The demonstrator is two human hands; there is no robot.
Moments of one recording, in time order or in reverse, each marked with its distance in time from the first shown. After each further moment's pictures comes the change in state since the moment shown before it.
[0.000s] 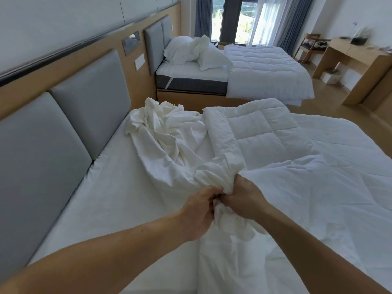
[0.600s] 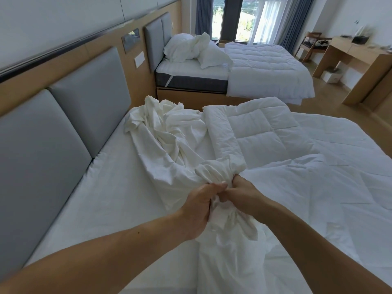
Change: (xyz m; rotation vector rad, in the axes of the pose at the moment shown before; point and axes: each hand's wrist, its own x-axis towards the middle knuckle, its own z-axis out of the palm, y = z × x) left_hand -0.005 0.004 0.001 0.091 -0.025 0.079; right_hand -0.004 -0.008 -0.008 0.397 -0.177 0.128
